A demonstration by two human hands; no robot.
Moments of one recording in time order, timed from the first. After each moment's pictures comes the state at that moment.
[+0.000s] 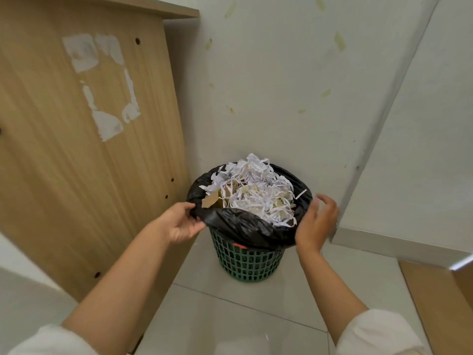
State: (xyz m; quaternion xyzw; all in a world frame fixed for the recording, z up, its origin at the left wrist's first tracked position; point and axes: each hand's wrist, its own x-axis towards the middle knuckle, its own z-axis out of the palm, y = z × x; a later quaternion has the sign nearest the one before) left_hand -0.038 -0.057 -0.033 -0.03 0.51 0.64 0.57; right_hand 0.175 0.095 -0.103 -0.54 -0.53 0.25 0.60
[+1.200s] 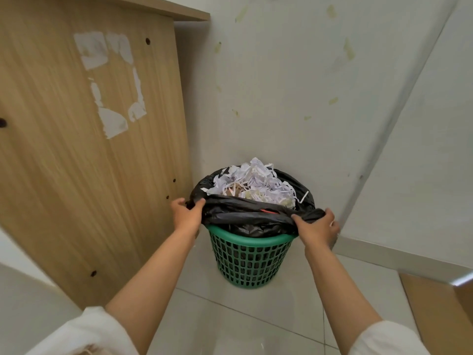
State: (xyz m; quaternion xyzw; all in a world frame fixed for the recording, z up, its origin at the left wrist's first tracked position) left_hand -0.031 -0.026 -0.070 0.09 0.75 0.61 0.23; right_hand 0.183 0.103 -0.084 -0.65 -0.52 0.41 0.37
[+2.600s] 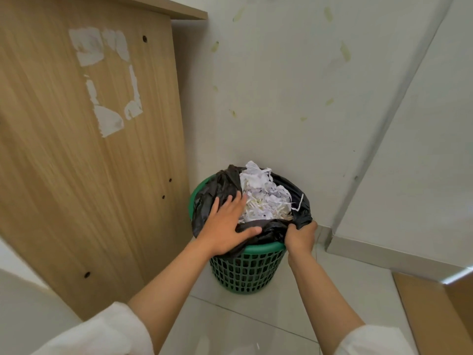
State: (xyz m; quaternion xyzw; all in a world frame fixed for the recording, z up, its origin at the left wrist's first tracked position) left_hand 0.010 -0.011 -0.084 0.64 0.75 0.17 0.07; right_hand 0.164 0.085 -0.098 -0.60 -0.47 0.49 0.42
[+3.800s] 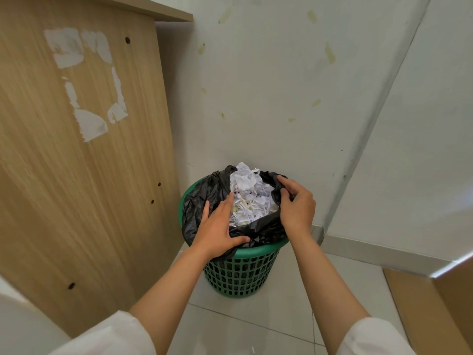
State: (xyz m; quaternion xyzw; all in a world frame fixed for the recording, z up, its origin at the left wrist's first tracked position) left_hand 0.013 -0.001 -0.094 0.61 0.75 0.24 0.03; right_hand 0.165 0.094 -0.038 -0.46 -0.66 0.33 0.50
